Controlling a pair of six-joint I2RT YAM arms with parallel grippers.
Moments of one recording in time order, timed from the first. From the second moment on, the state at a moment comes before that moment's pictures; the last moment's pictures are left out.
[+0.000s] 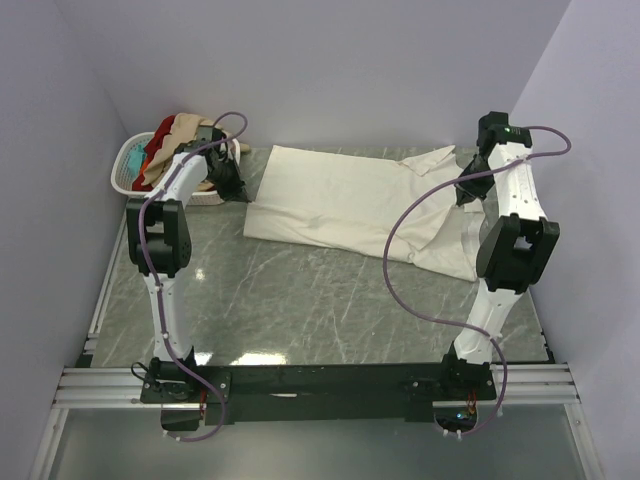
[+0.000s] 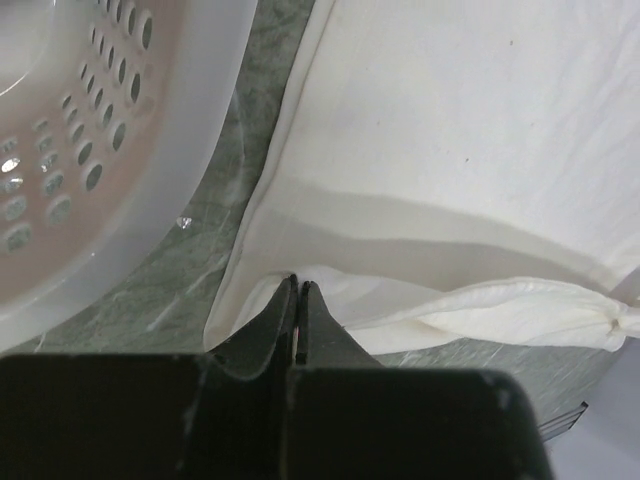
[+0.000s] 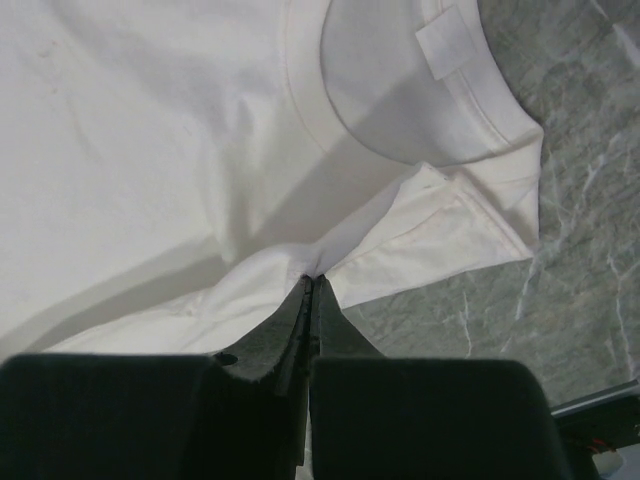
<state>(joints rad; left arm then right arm) -0.07 2.21 1.91 -0.83 0.32 -0.48 -0.16 1.99 1.99 -1.27 0.09 0.59</state>
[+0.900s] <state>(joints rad) -0.07 2.11 1.72 -0.74 0.38 -0.46 -0.23 2.00 1.74 -1.10 -0.08 0.55</state>
